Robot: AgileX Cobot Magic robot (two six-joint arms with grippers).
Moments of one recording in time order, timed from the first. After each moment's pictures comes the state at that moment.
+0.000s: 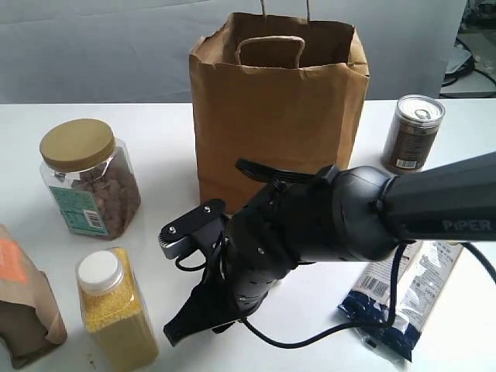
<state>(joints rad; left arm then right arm) 0.04 0.00 0.00 0.05 0.26 -0.12 1.20 1.96 -1.12 0.03 0.50 0.17</state>
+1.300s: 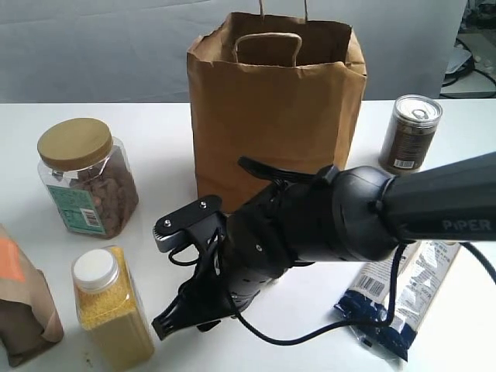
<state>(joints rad) 0.04 0.00 0.00 0.05 0.26 -0.12 1.20 1.96 -1.12 0.11 0.44 0.14</state>
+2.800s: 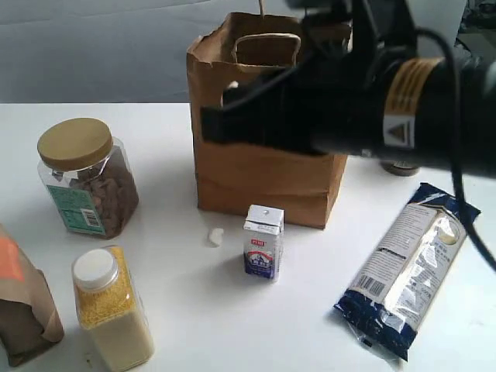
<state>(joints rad) 0.04 0.00 0.00 0.05 0.26 -0.12 1.11 1.26 -0.95 -0.39 0.13 0.69</state>
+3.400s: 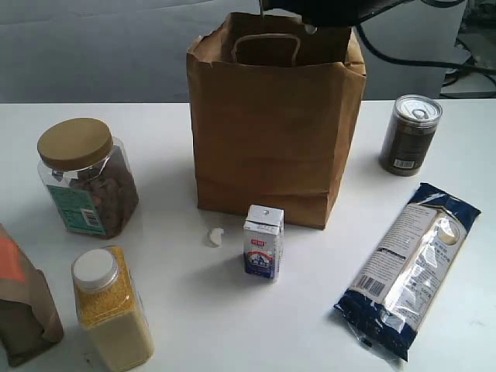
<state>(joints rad) 0.04 0.00 0.00 0.05 0.26 -0.12 0.75 1.75 -1.59 -0.28 0.55 0.40</state>
